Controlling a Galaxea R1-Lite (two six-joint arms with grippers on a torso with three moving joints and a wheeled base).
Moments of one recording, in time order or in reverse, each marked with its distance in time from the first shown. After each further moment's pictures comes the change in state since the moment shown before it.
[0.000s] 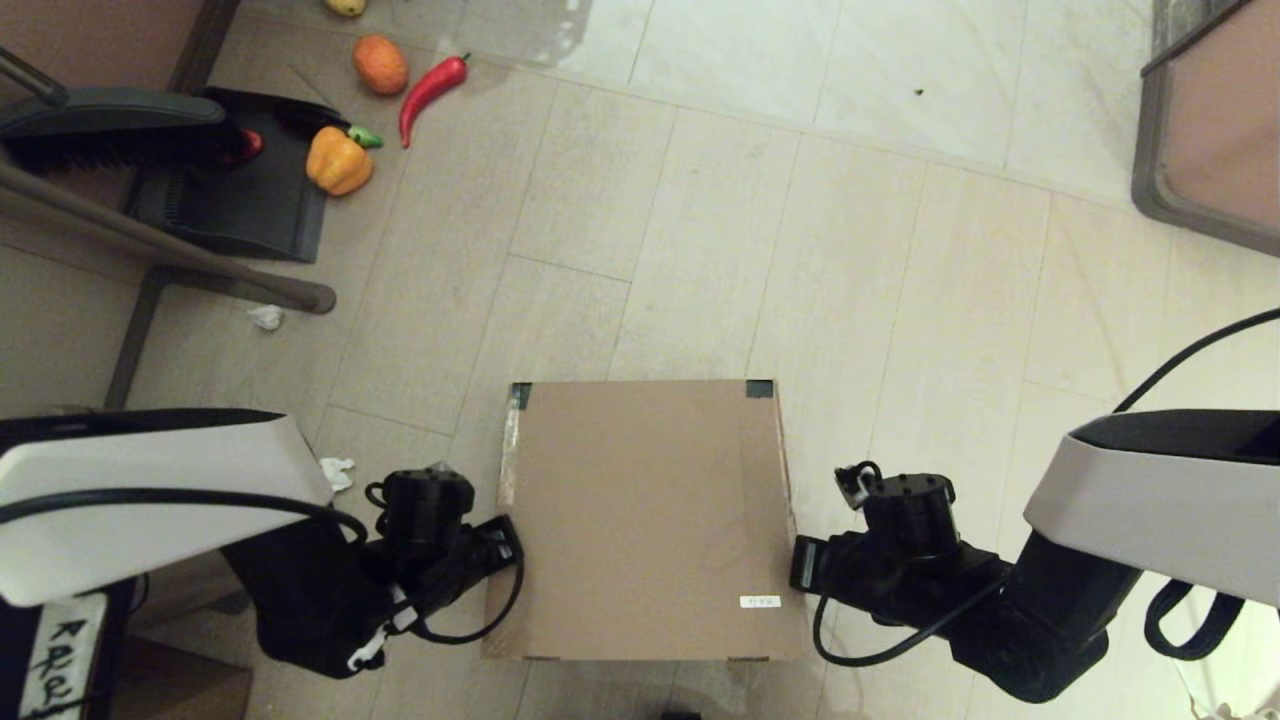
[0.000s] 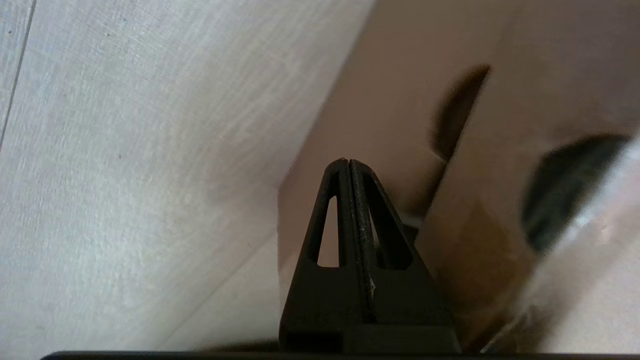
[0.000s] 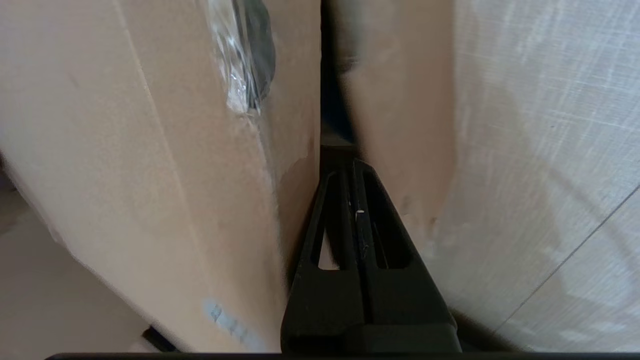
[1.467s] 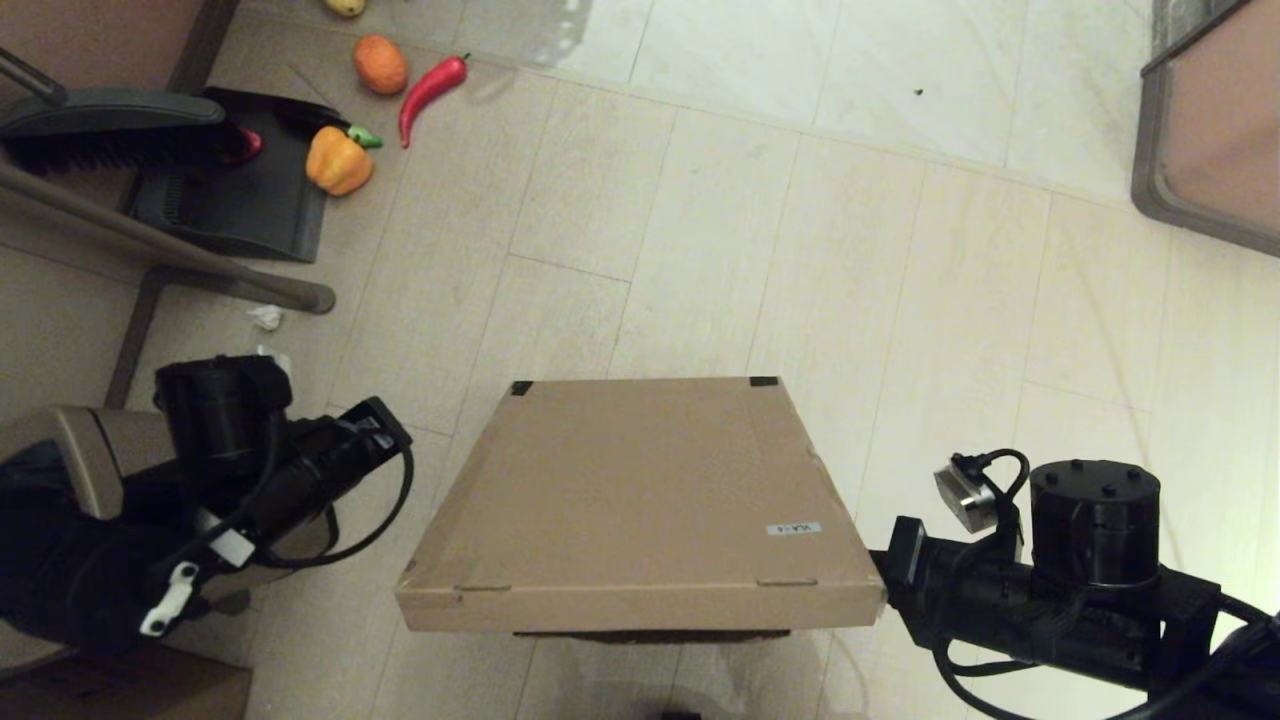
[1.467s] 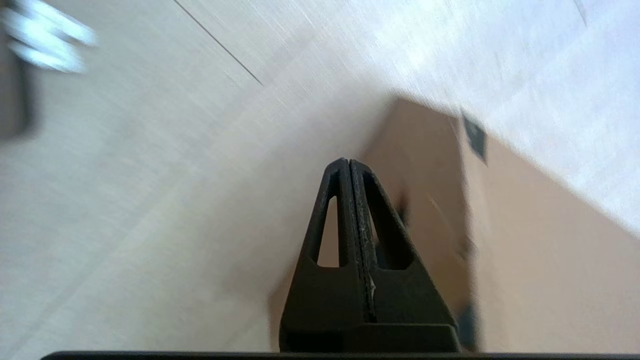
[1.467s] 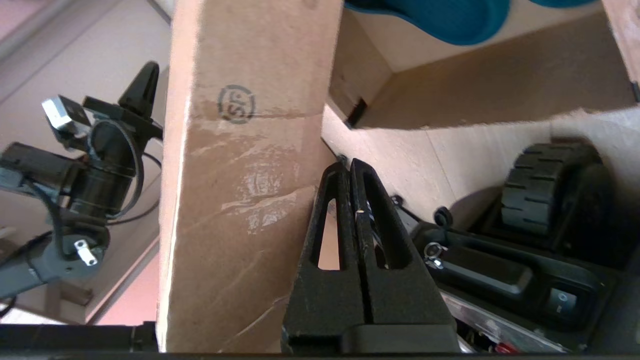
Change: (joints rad) left arm 0.174 -0.485 0.032 0.120 0.054 0.002; right arm 0.004 -0.448 0.286 0.000 0.235 0.483
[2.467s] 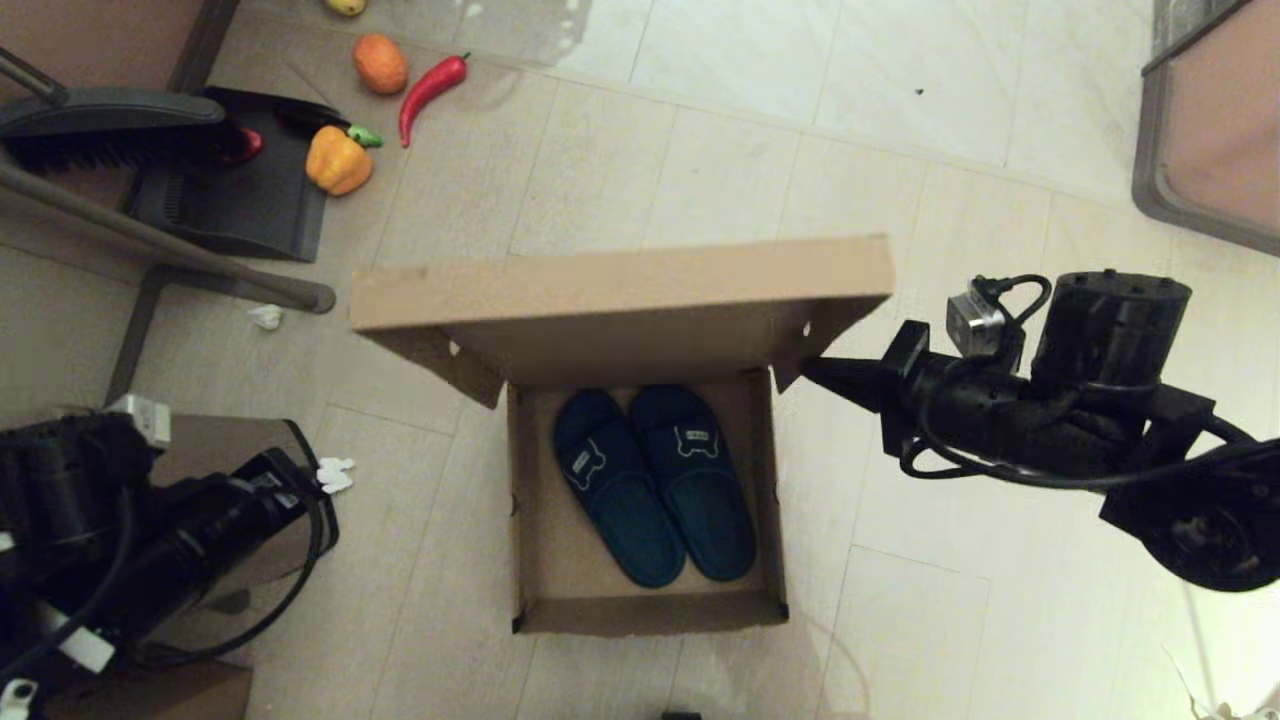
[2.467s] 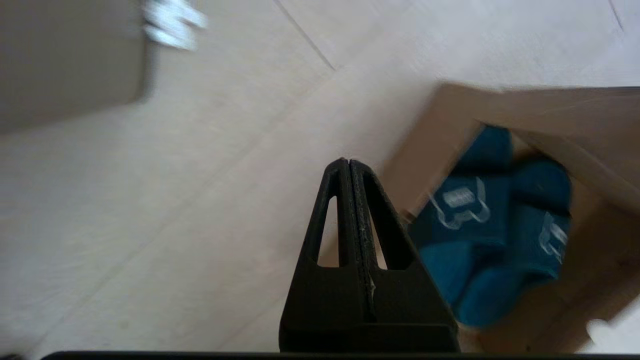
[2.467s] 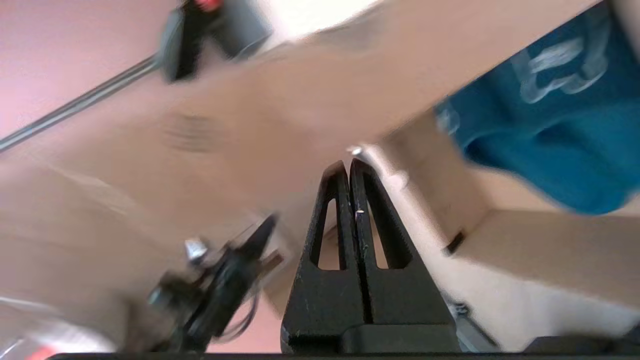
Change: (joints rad) left arm 0.111 -0.223 0.248 0.000 0.000 0.011; right arm -0.092 -0.024 -0.499 0.234 0.020 0.048
